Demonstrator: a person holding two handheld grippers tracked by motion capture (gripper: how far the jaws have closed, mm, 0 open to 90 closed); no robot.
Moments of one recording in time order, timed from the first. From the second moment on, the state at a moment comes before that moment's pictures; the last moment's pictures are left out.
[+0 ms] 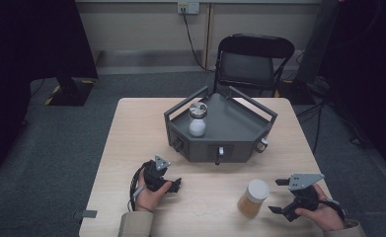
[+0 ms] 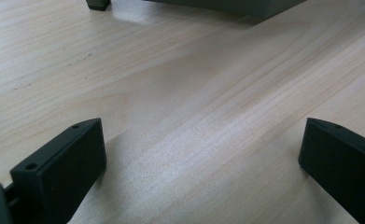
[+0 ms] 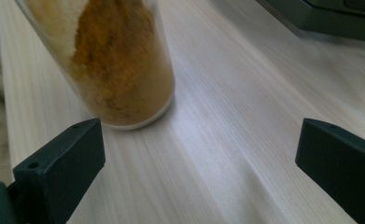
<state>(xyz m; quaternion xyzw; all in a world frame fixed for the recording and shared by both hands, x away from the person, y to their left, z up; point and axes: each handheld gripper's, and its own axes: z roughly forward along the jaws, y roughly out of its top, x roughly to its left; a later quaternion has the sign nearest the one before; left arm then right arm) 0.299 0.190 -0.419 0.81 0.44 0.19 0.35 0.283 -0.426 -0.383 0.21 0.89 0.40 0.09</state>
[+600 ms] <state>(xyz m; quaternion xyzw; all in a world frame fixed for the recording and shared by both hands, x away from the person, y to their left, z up) 0.299 0.190 -0.419 0.81 0.44 0.19 0.35 0.286 -0.420 -0.376 0.19 0.88 0.43 0.06</state>
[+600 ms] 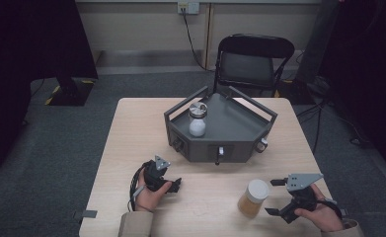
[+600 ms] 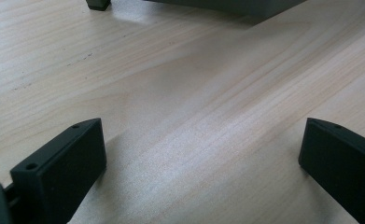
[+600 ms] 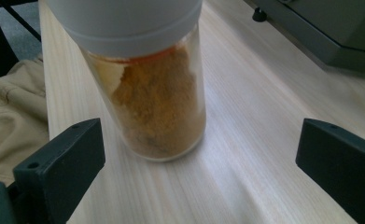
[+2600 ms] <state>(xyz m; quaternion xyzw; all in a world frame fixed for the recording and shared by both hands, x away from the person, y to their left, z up) 0.299 0.190 -0.419 0.81 0.44 0.19 0.35 0.291 -0.398 -0.388 0.15 0.84 0.52 0.05</state>
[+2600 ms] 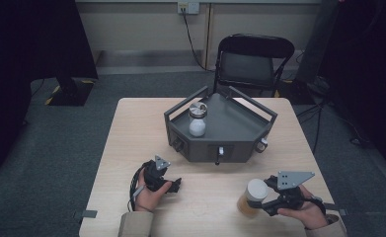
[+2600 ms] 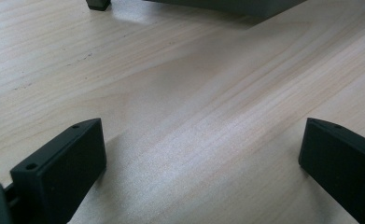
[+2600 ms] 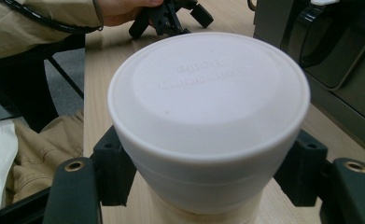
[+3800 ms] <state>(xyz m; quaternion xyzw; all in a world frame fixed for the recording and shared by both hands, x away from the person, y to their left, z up) 0.299 0.190 -0.419 0.81 0.44 0.19 0.35 0.293 -0.402 -0.355 0.17 0.84 0.52 0.07</state>
